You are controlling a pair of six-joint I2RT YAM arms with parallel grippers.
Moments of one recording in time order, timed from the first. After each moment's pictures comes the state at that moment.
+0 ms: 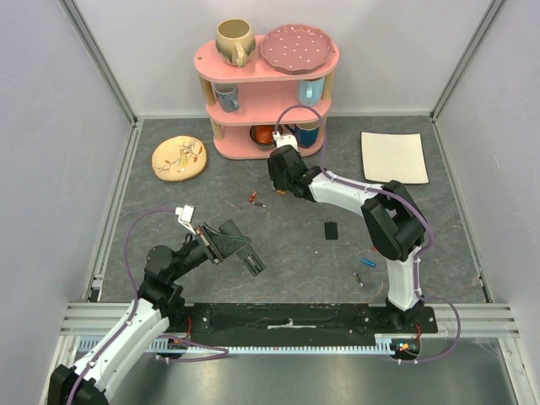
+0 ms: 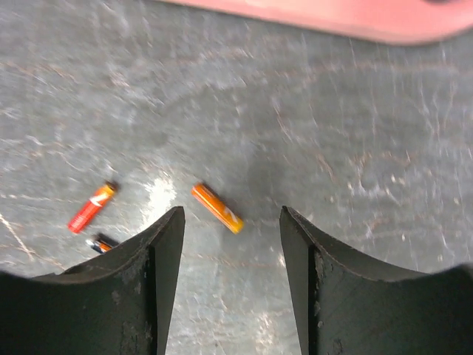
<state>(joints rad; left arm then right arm) -0.45 0.38 0.05 0.50 0.53 -1.17 0.71 1.99 1.39 -0.17 0.36 0.36</state>
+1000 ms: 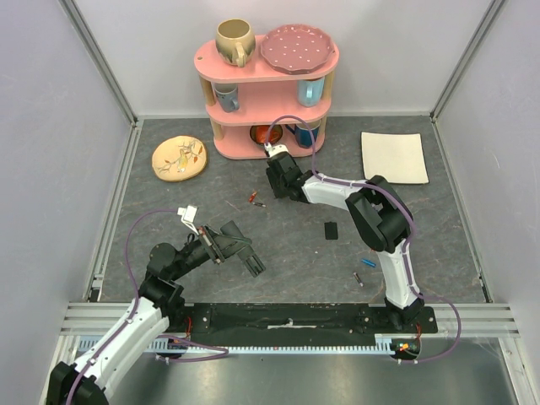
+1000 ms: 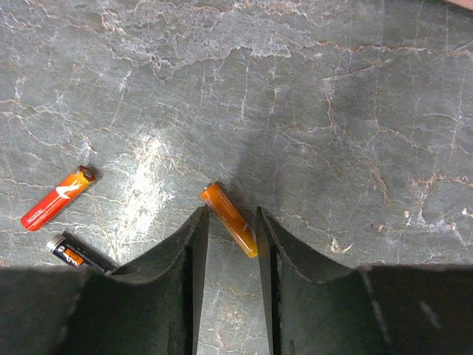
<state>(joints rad) -0.45 0.41 0.05 0.47 0.53 -1.14 0.70 2.12 1.44 -0.11 0.24 0.23</state>
